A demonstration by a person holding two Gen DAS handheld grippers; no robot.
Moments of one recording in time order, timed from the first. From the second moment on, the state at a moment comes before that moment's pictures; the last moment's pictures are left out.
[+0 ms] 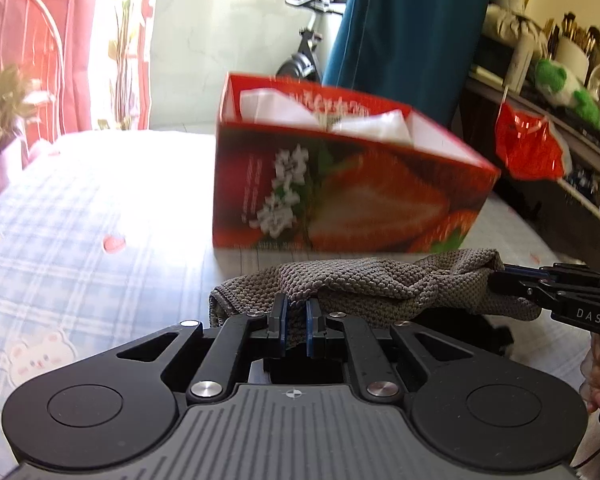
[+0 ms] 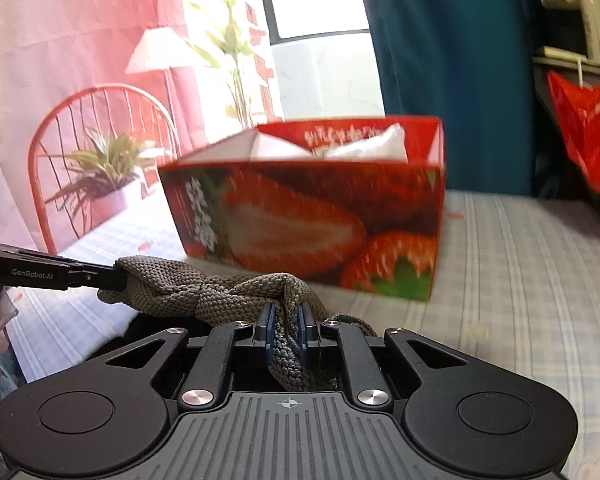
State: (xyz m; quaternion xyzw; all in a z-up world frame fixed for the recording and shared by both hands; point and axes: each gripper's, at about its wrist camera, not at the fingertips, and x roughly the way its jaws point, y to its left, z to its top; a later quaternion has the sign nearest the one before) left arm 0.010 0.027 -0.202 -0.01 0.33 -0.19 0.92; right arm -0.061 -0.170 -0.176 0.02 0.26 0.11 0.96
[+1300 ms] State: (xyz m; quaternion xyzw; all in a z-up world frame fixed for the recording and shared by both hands) left arm 0.082 -0.005 -0.172 0.01 0.32 -0.27 0.91; right arm 0.068 -0.186 -0.108 -0.01 0.24 0.02 0.97
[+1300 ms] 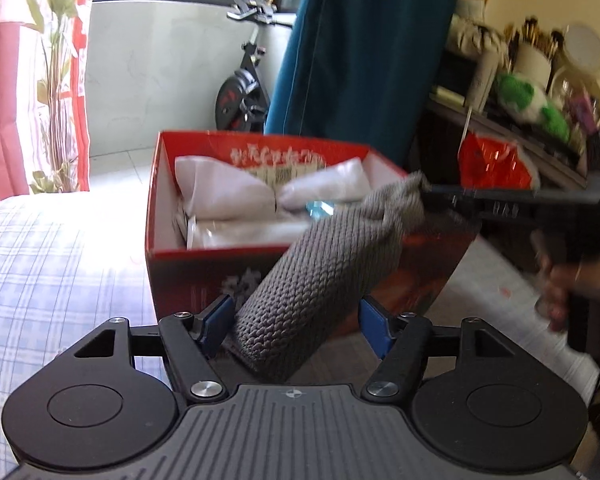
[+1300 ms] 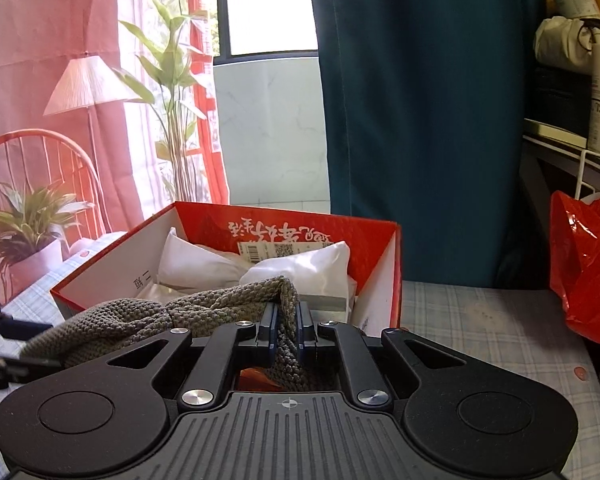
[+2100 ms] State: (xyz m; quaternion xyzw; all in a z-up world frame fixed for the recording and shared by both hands) left arm 0.167 -0.006 -0.094 -0.01 0.26 -0.20 0.94; right arm 0.096 -0.198 -0.077 0.02 0.22 0.02 0.98
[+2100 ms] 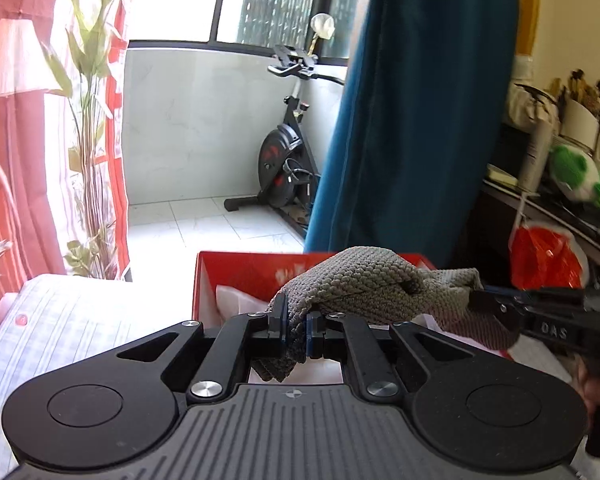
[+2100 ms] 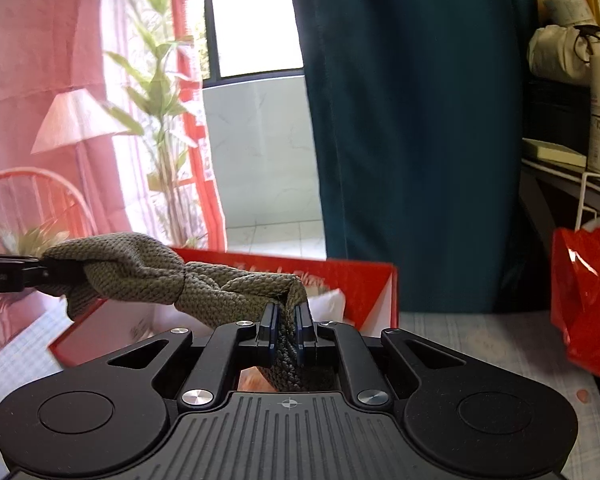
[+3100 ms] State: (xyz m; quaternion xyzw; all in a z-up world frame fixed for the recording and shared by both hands) left arm 0.277 -0.037 -0.128 0.00 0.36 -0.19 0.91; right arm 0.212 -0.204 -0.099 -0.05 0.33 0.00 0.94
